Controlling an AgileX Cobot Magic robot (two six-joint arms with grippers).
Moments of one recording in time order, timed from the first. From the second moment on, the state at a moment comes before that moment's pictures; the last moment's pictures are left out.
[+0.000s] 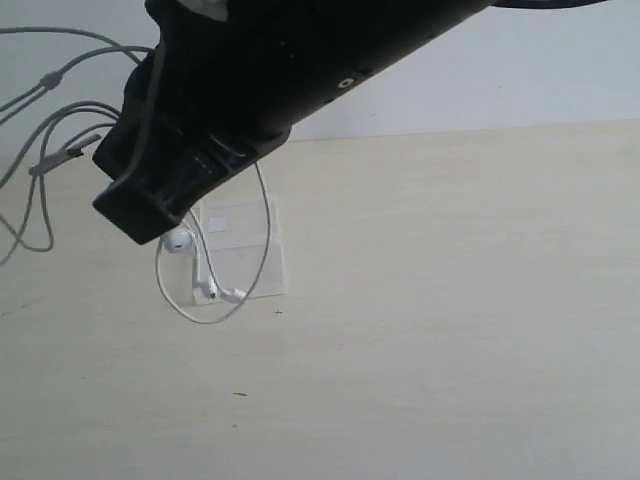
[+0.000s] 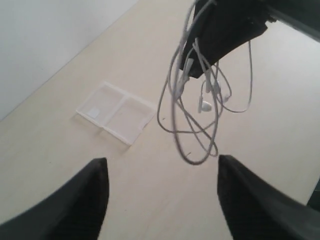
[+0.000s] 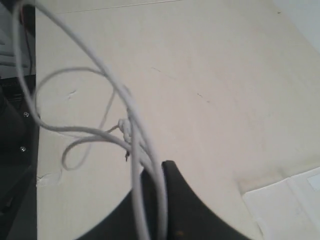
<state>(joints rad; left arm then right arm) -0.05 0.66 -1.09 -0.45 1.22 0.68 0.86 1.51 -1.38 0.59 0.76 -0.78</state>
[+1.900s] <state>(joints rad) -0.05 0.87 -0.73 -1.05 1.03 1.04 0.86 1.52 -1.38 0.72 0.80 -0.93</state>
